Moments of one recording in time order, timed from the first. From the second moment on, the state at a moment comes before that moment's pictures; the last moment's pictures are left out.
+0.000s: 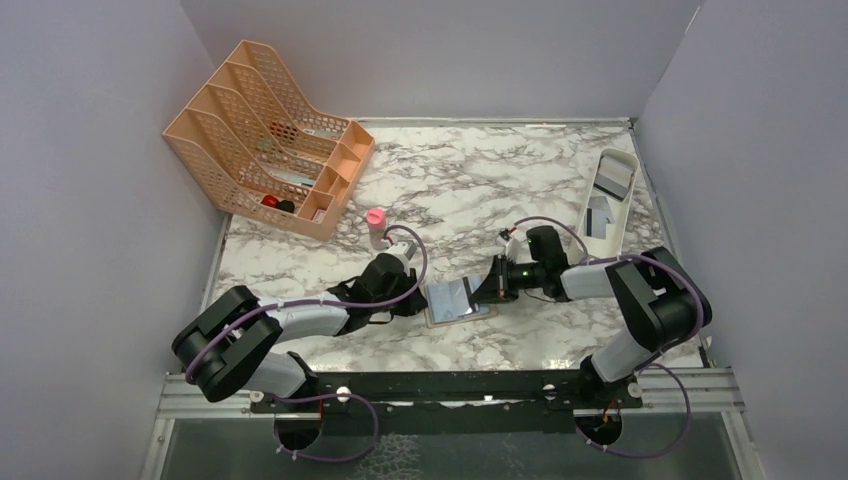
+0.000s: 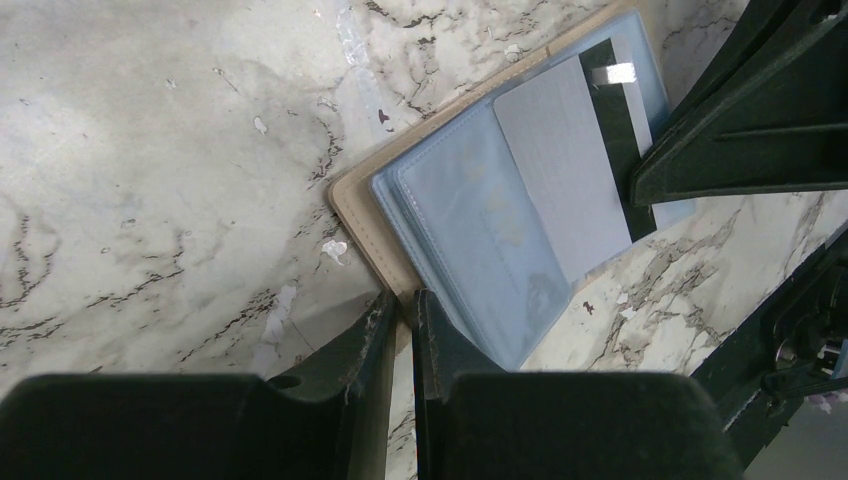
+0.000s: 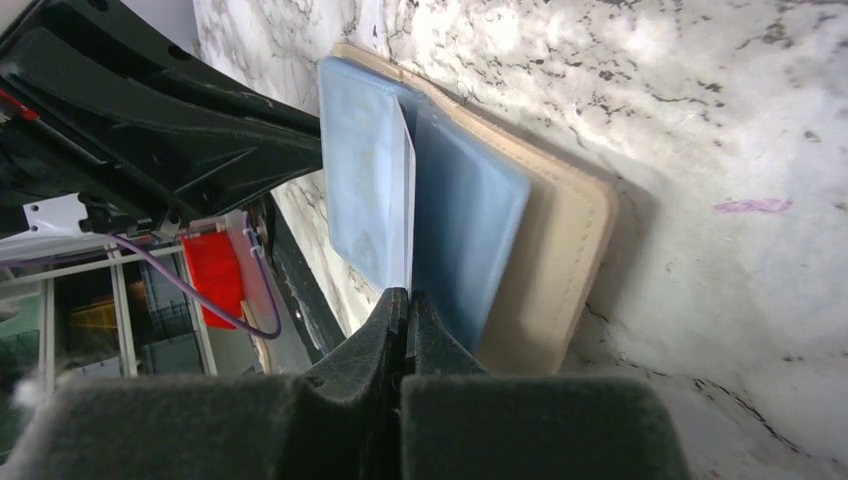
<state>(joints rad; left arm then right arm) -0.80 1.37 0.42 0.26 0.08 -0.66 0.37 1.61 0.47 0.33 -0.86 0.59</state>
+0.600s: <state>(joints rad) -0.80 1.37 0.42 0.26 0.08 -0.66 0.40 1.60 0.45 0.37 -0.87 0.64</state>
